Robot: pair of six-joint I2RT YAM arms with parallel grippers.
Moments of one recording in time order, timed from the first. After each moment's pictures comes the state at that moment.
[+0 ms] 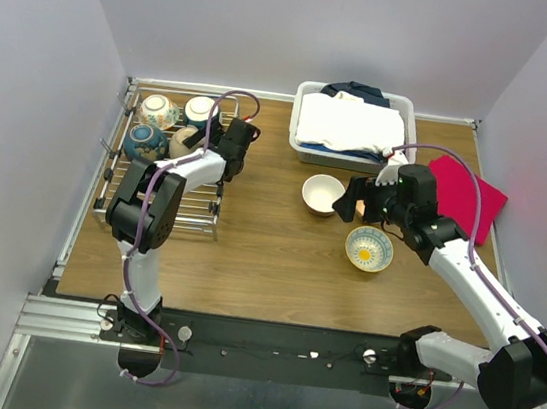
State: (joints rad) left arm -0.37 1.92 1.26 -0.20 -0.74 0.50; right arm 0.39 1.15 0.88 -0.29 -0.21 0.22
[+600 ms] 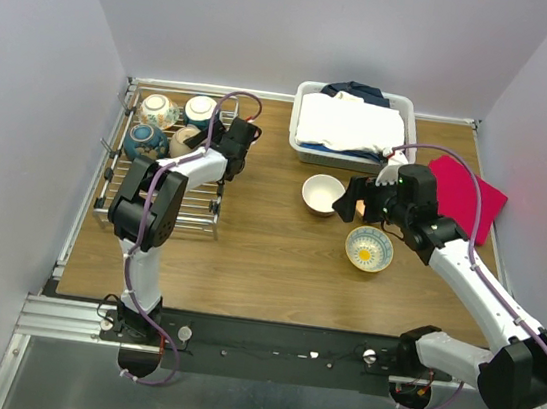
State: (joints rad) left arm -0.37 1.94 1.29 -0.23 -0.74 0.52; right arm 0.39 1.15 0.88 -0.29 -0.21 0.22
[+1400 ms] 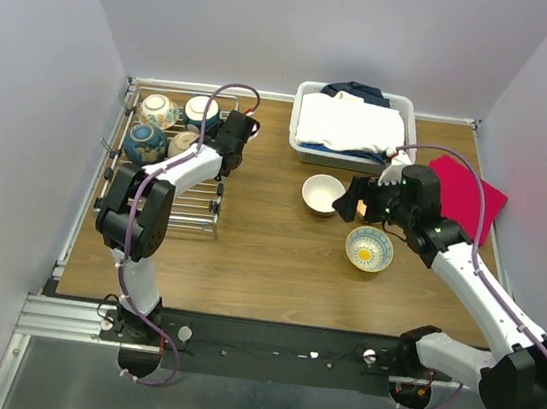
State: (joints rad) left arm -0.38 1.84 1.30 -0.31 -0.65 0.46; right arm 0.39 1.12 0.88 -0.29 -0.23 0.24
